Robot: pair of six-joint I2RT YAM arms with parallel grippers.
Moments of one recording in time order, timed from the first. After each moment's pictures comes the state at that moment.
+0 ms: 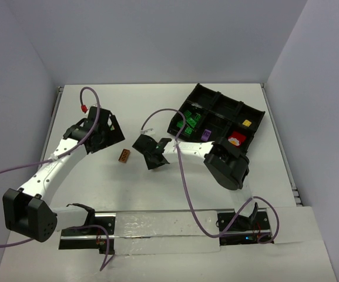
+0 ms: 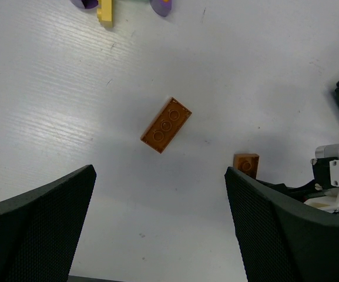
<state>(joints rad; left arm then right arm) -0.38 1.24 1.07 -0.78 -0.25 -0.67 1.01 2.01 1.39 -0.50 0.29 0.59</state>
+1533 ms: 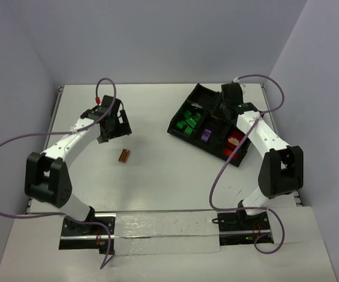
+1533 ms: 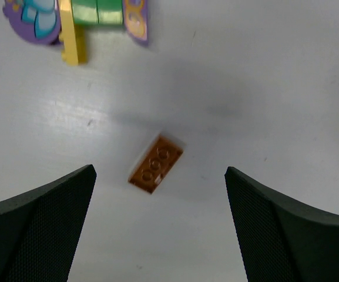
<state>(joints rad) -0.36 1.54 1.21 -0.72 -0.22 -0.59 0.19 1.58 1.27 -0.43 0.16 0.59</state>
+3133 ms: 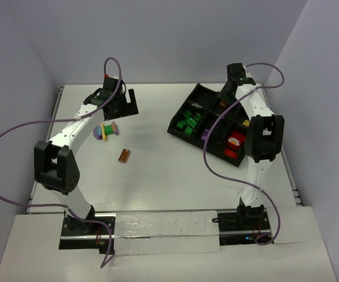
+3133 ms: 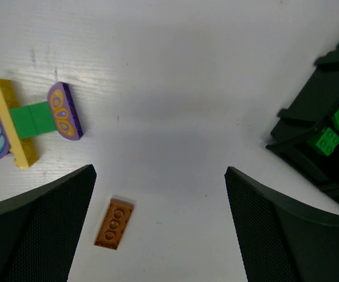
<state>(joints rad) -0.35 1.71 1.50 -0.61 -0.12 -0.45 0.05 2.10 1.87 -0.69 0.21 0.64</state>
